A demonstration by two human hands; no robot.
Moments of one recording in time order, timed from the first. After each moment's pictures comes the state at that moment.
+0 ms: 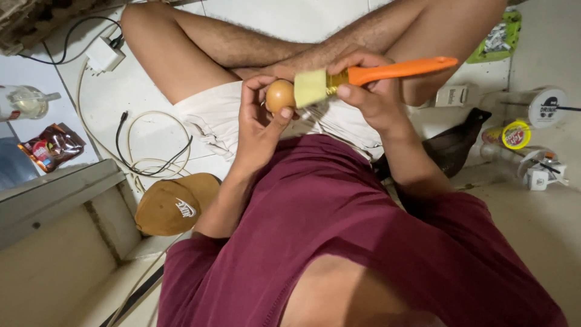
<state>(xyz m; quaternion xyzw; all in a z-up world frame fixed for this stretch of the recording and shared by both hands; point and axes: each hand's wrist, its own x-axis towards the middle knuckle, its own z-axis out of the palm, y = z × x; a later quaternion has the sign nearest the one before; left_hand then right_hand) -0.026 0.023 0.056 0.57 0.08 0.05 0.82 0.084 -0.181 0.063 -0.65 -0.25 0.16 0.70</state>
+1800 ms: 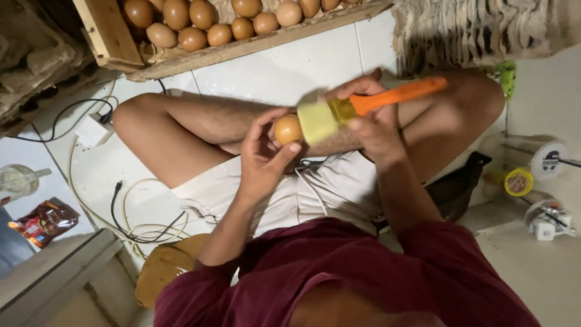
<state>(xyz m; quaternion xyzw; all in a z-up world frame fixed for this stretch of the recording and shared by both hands) 0.084 0.034 -0.018 0.47 0.08 0.03 0.88 0.188 -0.154 -0.008 -0.56 -0.11 0.13 0.81</state>
